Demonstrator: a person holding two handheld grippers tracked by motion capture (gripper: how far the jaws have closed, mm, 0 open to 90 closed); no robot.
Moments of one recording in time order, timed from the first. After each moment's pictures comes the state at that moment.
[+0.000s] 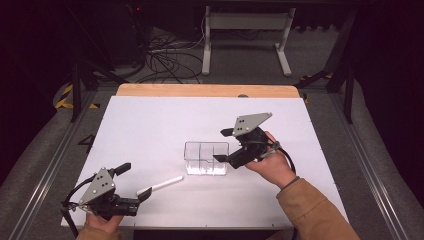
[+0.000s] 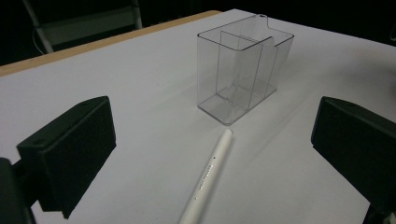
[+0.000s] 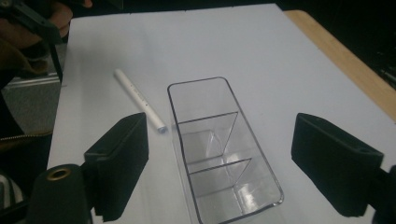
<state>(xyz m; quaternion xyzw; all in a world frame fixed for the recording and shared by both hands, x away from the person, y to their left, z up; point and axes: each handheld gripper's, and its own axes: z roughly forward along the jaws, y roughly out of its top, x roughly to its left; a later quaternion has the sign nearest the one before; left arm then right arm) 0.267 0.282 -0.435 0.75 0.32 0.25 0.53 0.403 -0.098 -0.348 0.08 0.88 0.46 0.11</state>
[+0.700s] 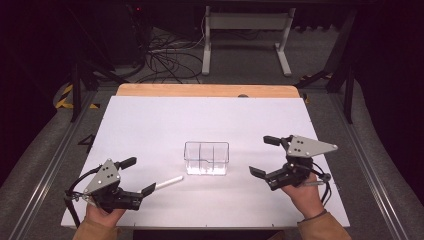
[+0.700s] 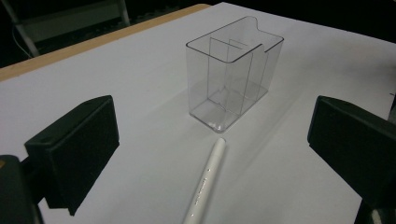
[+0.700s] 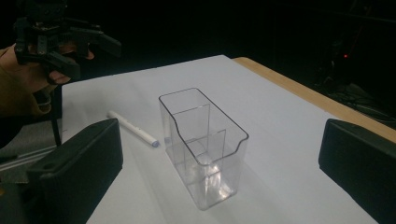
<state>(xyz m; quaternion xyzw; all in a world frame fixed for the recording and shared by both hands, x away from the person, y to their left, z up) 0.281 0.273 -0.413 0.77 0.30 0.23 0.51 0.347 -0.195 -0.368 0.17 0.78 0.58 0.17</state>
